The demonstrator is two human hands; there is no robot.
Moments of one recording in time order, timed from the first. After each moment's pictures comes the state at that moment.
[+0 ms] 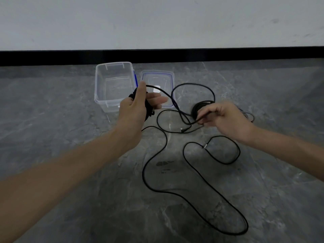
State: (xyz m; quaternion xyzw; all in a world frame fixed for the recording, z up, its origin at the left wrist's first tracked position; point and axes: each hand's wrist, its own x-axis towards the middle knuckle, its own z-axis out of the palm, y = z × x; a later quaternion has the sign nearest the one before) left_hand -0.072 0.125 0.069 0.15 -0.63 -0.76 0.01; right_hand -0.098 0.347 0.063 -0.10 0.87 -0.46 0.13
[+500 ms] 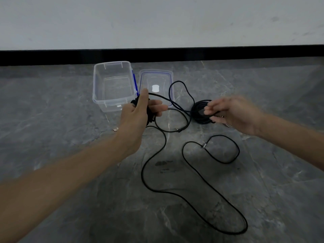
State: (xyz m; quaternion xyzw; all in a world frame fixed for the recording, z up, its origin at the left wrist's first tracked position) left_hand -0.068 0.129 0.059 0.15 -0.65 -0.74 0.00; right_hand -0.127 0.376 0.065 0.12 0.73 -0.64 0.20
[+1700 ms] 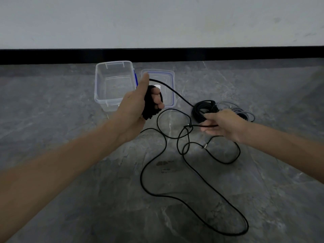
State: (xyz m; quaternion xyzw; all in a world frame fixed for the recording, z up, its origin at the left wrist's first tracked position) left_hand -0.076 0.120 0.090 0.11 -0.57 -0.81 -0.08; right_hand -0.126 0.355 0.031 0.18 0.75 -0.58 0.25
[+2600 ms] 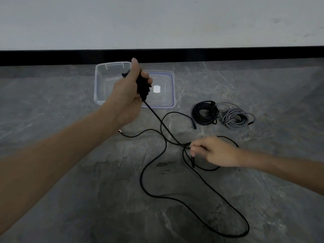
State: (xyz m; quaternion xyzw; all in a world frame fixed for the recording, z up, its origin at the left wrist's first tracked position) left_hand -0.112 0.109 0.094 0.11 -0.51 -0.85 0.00; right_hand -0.079 0.355 0.004 -0.29 0.90 -0.24 0.23
